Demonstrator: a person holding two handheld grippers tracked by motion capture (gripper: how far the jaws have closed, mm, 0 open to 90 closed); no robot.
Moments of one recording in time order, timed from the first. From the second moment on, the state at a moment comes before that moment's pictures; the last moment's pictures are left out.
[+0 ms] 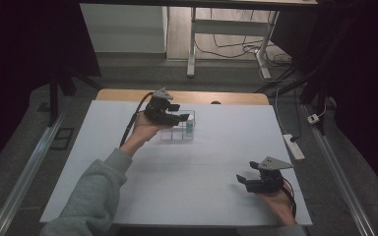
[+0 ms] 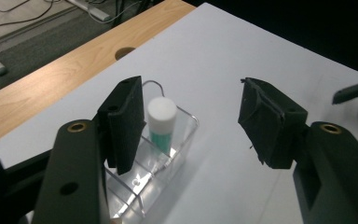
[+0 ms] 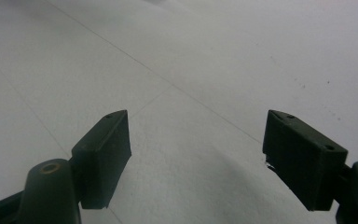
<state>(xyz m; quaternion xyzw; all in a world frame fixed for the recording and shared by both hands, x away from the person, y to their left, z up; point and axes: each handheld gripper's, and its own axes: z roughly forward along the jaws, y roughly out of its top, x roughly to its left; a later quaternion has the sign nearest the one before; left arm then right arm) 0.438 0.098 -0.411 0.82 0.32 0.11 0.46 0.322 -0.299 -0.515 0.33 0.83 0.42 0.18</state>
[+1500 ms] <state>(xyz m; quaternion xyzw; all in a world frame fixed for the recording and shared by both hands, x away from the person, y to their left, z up) 0.289 0.213 -0.479 0.82 0.36 0.17 0.41 0.310 -0.311 -0.513 0.34 0.81 0.44 0.17</state>
